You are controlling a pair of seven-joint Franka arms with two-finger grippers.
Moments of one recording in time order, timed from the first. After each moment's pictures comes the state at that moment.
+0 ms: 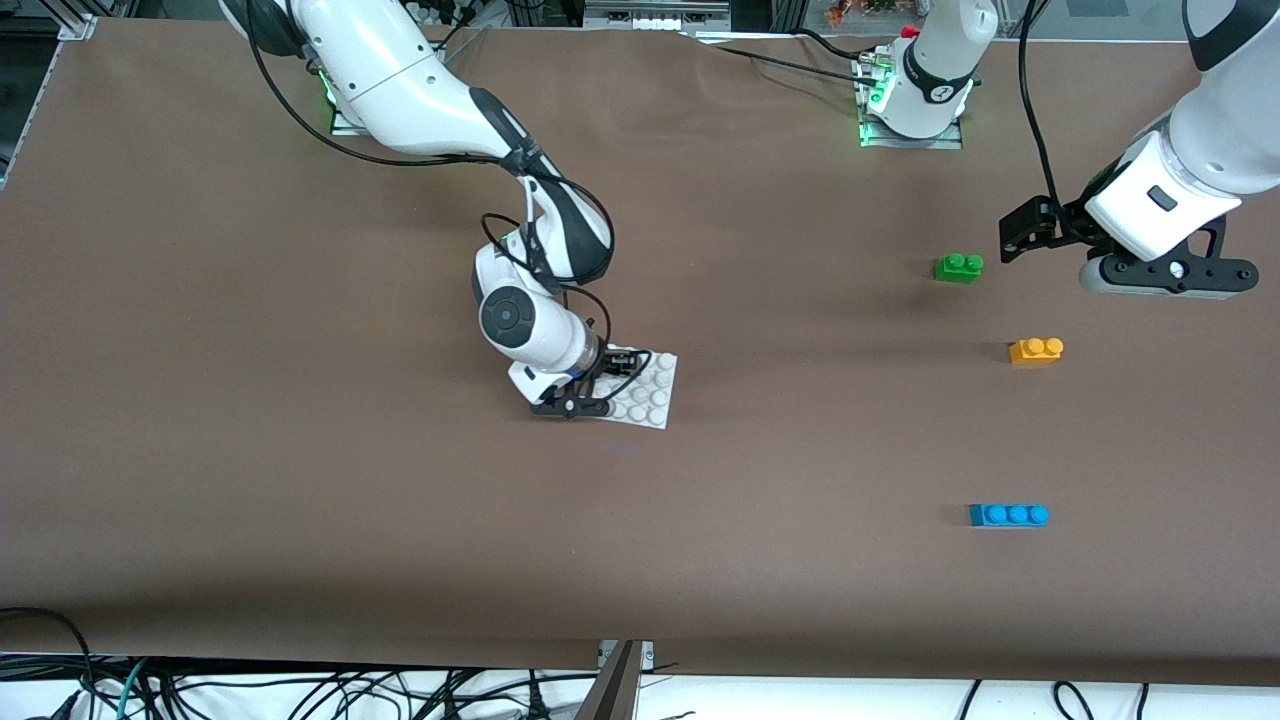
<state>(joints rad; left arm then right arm) -0.05 0.07 -0.09 -1.55 -0.01 1.52 -0.11 0.62 0.85 0.04 -1.47 0.38 2.39 0.43</state>
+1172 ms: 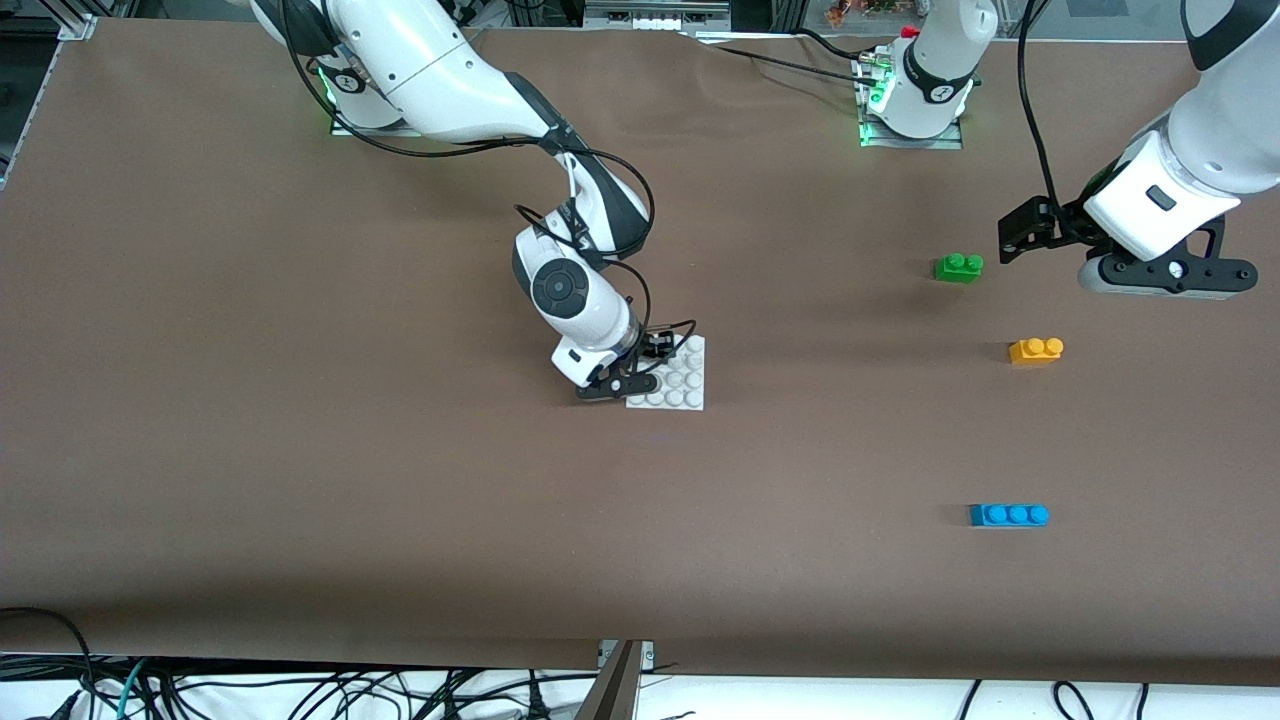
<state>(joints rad) -0.05 0.07 -0.09 -1.55 -0.01 1.53 -0.11 0.70 0.87 0.04 -1.44 0.32 2.43 0.42</state>
